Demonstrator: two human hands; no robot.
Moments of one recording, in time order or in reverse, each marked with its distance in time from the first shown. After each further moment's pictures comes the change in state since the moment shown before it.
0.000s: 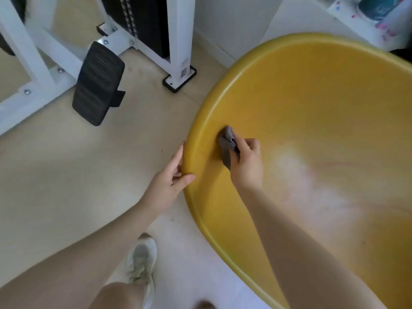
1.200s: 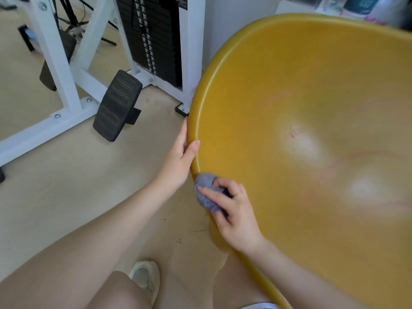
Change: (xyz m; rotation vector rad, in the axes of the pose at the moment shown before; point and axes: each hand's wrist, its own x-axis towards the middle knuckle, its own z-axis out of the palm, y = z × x) left_hand 0.001 -0.043 0.035 -0.053 0.139 0.375; right_hand -0.127 0.083 0.053 0.100 -0.055 -0.709
